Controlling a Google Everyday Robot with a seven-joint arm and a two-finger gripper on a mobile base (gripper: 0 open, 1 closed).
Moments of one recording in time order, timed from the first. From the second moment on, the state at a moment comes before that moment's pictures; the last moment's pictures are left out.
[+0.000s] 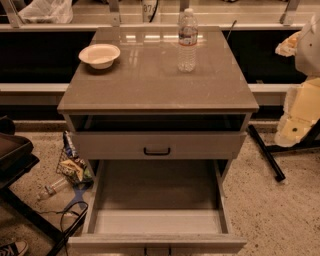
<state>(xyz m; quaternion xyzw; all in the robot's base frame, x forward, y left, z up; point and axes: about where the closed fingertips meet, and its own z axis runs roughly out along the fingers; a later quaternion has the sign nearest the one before) 0.438 -0.214 0.986 -0.60 0.78 -0.05 0.17</state>
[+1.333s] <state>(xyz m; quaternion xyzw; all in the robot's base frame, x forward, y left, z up) 0.555 -0.189 1.004 -0.53 0.77 0.03 0.36</state>
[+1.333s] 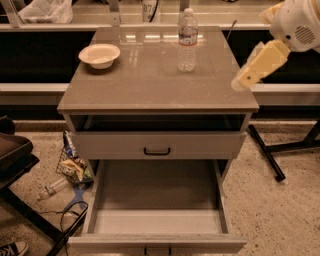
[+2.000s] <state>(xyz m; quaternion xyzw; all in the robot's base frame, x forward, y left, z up) 0.662 -0.170 1.038 -0.43 0.72 0.11 0.54</state>
